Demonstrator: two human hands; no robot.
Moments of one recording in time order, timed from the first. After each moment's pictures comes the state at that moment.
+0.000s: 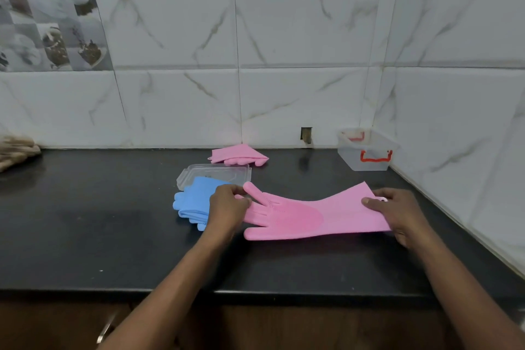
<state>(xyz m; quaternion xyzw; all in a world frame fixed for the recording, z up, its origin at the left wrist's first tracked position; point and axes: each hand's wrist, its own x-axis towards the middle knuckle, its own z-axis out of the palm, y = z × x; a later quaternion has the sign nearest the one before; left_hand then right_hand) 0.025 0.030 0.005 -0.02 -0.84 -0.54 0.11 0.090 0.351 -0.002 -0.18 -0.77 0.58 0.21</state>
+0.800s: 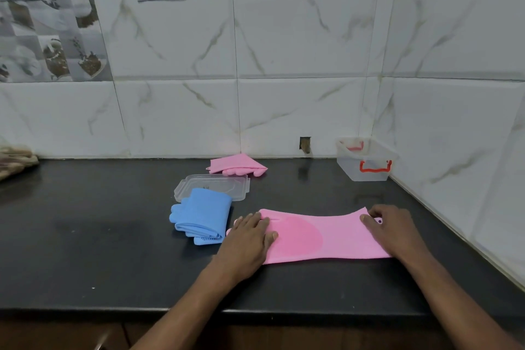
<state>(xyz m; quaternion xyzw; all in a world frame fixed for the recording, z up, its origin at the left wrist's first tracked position) 0.039 0.043 -0.029 -0.26 -0.96 -0.10 0.07 0.090 0.348 -0.009 -0.15 -0.93 0.26 0.23</state>
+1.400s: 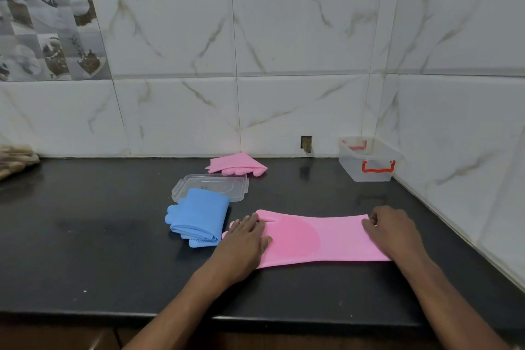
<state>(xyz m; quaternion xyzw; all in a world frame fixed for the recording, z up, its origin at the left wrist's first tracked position) 0.037 0.045 -0.025 -0.26 -0.96 -0.08 0.02 0.081 0.344 -0.005 -0.21 -0.95 0.13 0.17</state>
